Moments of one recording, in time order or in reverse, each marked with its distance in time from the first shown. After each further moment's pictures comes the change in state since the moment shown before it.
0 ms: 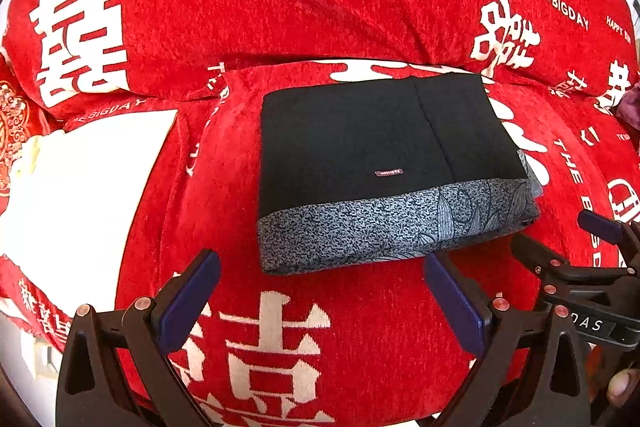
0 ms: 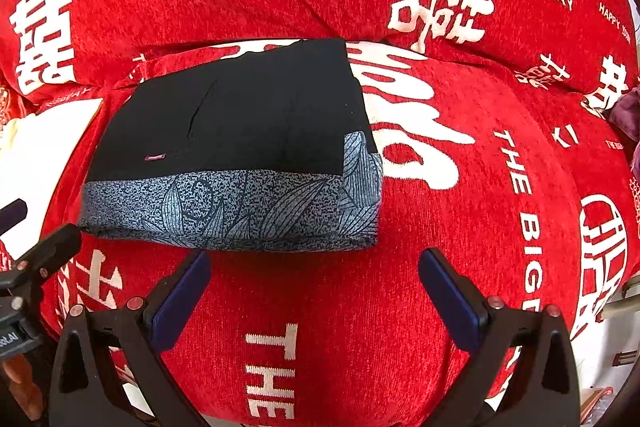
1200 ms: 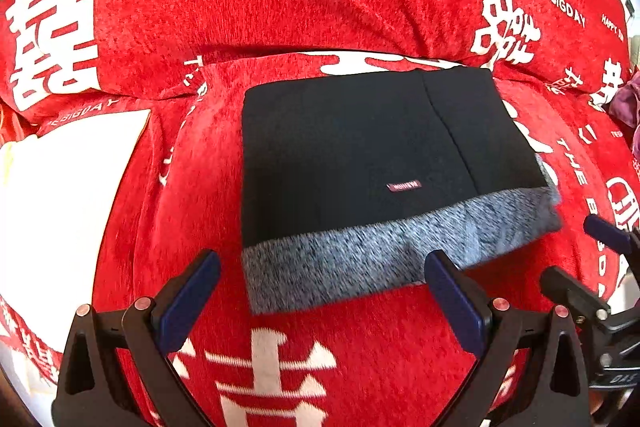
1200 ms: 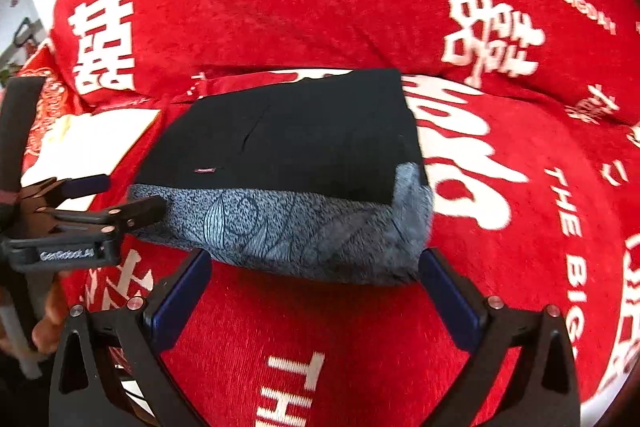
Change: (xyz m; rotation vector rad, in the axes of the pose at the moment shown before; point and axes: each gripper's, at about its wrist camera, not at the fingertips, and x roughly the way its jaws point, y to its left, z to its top) left arm 0.039 0.007 0.014 0.012 0.014 -0.065; right arm 0.003 0.001 -0.006 -0.080 -0.141 0.196
